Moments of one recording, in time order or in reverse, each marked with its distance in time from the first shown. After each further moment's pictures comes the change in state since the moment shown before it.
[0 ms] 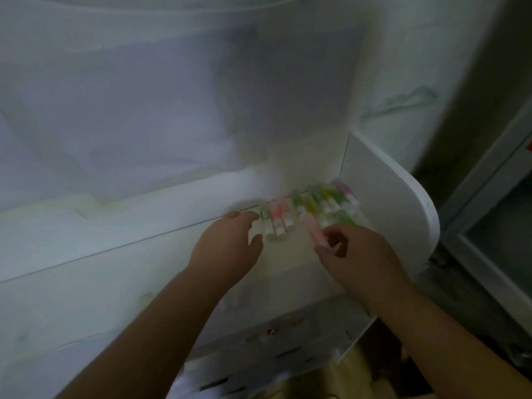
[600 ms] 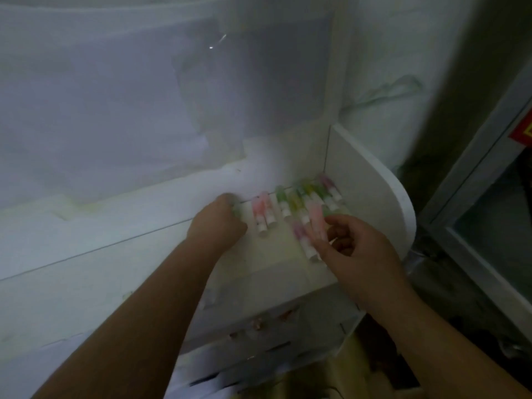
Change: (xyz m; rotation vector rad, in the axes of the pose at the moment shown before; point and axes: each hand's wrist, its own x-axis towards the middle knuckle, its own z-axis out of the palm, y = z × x) left_hand 0.053 0.011 0.021 -0.128 -0.112 -0.301; right_hand -0.011 0.025 -0.014 0.451 0.096 0.058
